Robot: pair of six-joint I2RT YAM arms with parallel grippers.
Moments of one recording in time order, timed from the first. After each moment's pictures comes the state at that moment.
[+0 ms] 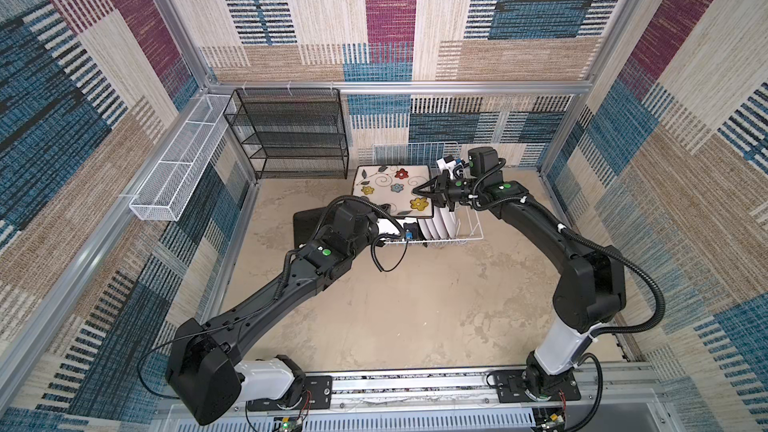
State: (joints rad) left arm -0.66 1.31 1.08 -0.11 -0.15 1.25; right arm 0.34 1.75 1.53 -0.33 -0.88 1.00
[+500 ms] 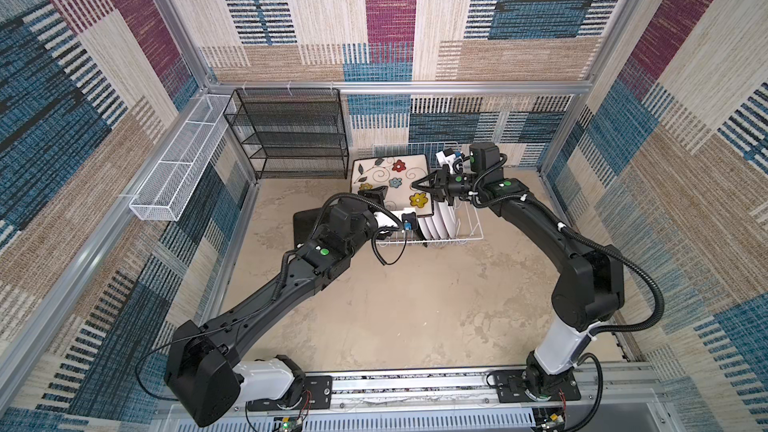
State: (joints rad) left arm -0.66 1.29 1.08 -0.03 -0.15 1.16; right arm 0.32 1.77 1.60 -0.27 -0.90 1.00
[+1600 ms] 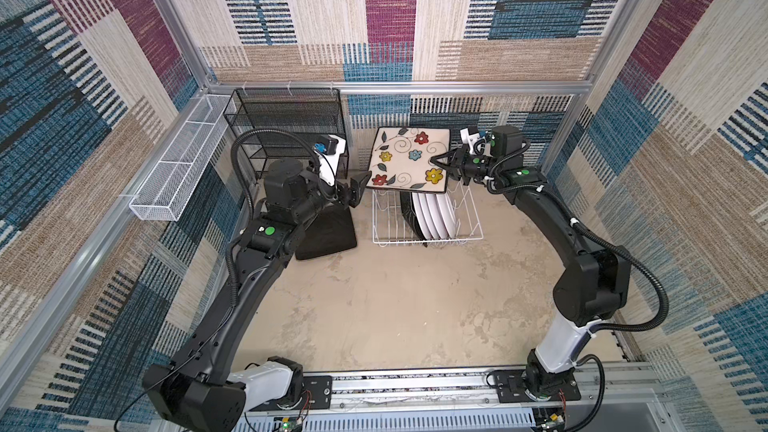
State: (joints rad) left arm -0.29 1.26 1.36 -0.23 0.35 -0.07; right arm 0.22 1.77 1.68 -0.25 -0.79 0.97
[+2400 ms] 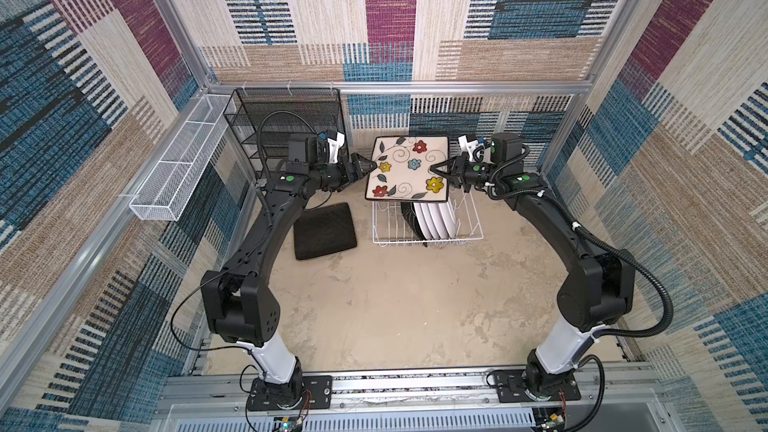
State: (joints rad) left arm -0.18 1.72 1.68 -0.48 0.73 -0.58; right arm 0.22 1.74 1.60 -0.25 -0.84 0.92
